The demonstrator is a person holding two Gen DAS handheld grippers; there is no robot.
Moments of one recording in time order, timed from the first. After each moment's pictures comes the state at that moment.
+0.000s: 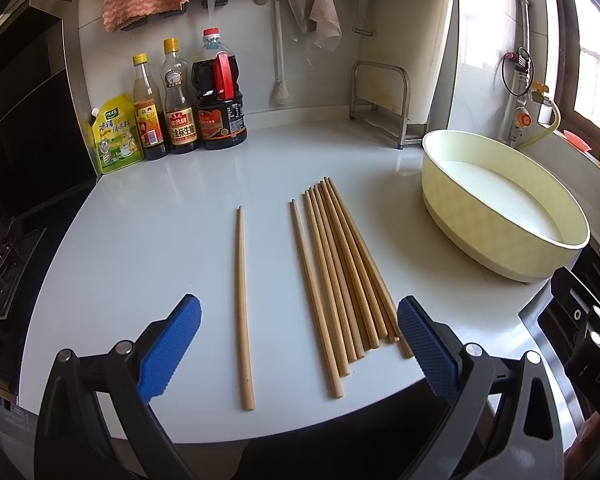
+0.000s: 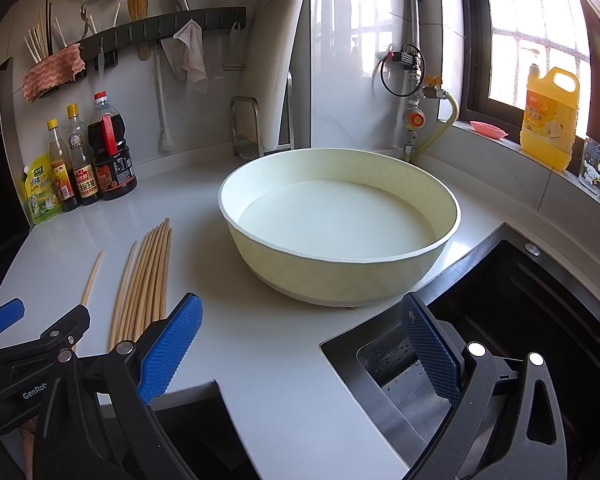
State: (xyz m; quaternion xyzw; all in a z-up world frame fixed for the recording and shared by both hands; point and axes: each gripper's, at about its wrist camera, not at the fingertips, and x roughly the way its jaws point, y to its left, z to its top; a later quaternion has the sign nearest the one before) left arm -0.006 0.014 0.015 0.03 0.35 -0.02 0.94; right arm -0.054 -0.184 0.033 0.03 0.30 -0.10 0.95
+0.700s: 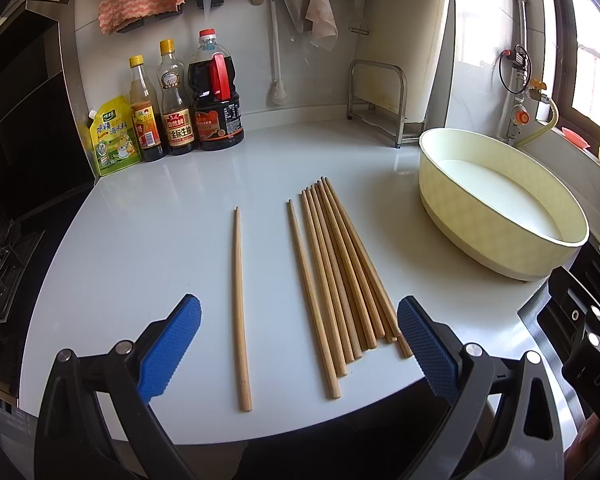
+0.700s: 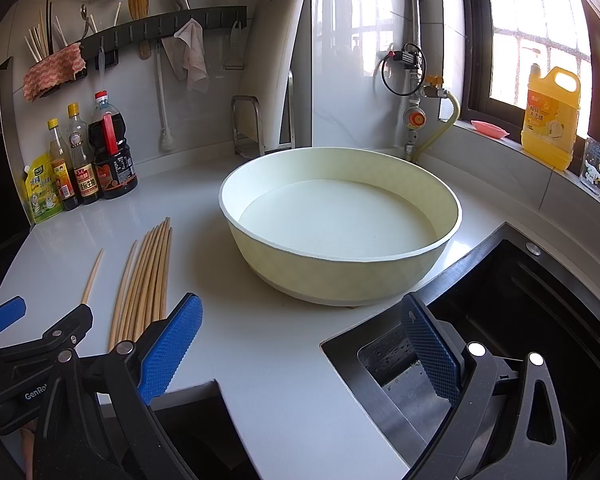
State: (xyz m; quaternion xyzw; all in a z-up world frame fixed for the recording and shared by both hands) left arm -0.005 0.013 0.014 0.03 0.35 -0.02 0.94; right arm -0.054 -0.184 0.032 0.03 0.30 -0.10 0.95
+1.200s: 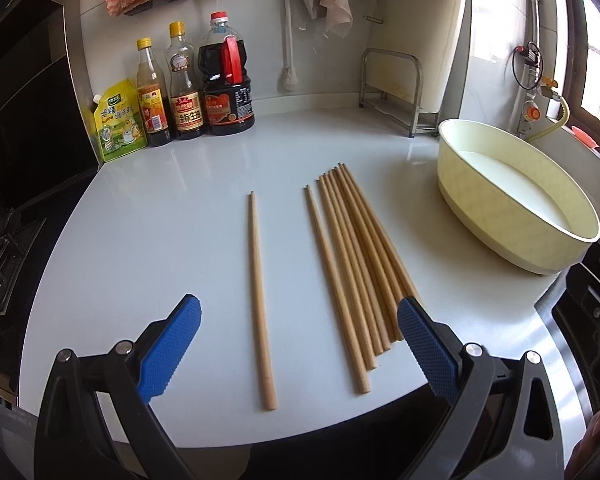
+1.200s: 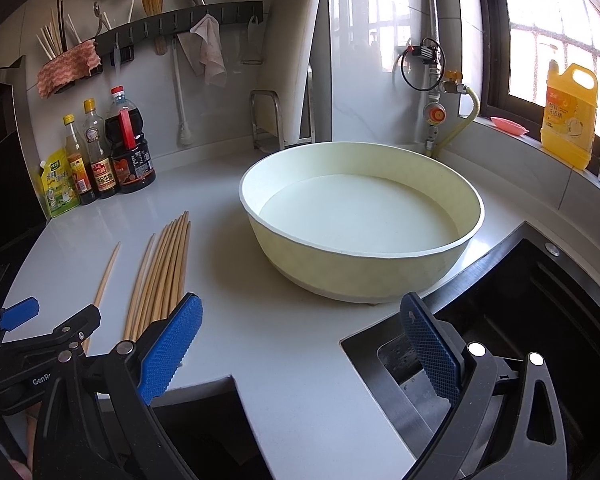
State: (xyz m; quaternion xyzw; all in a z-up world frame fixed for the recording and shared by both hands) left arm 0.003 0.034 0.001 0.02 0.37 0.00 0.93; right arm -0.049 -0.181 0.027 0.04 0.31 -0.05 0.95
